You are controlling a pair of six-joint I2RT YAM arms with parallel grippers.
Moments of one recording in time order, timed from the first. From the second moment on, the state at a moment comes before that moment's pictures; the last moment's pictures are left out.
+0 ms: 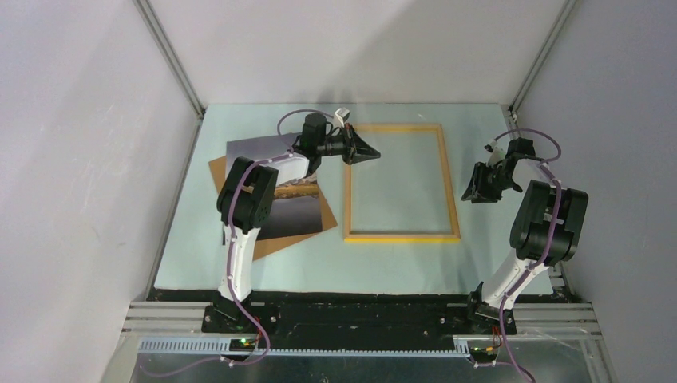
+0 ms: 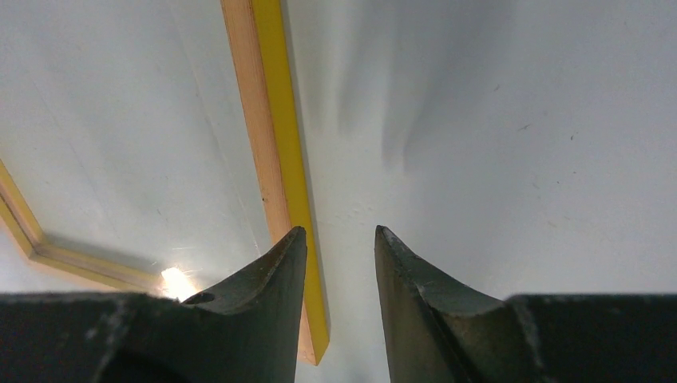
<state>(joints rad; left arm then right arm) -0.43 2.21 1.49 0.50 0.92 -1.21 -0.29 1.78 1.17 -0.62 -0.43 -0.08</state>
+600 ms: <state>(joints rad) -0.43 2.24 1.53 0.41 0.92 -1.14 -0.30 1.78 1.17 -0.63 -0.44 -0.08</state>
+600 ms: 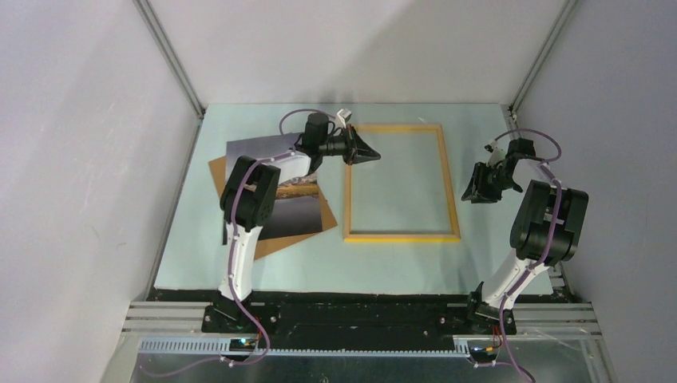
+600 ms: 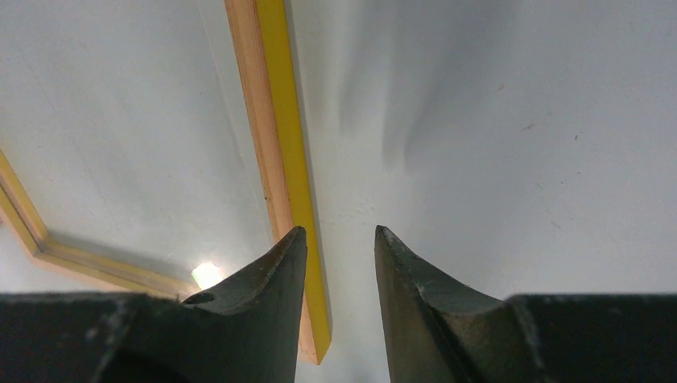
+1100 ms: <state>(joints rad) -0.42 2.29 1.64 0.21 0.90 -0.98 -0.30 1.78 1.17 -0.63 -0.45 -0.08</state>
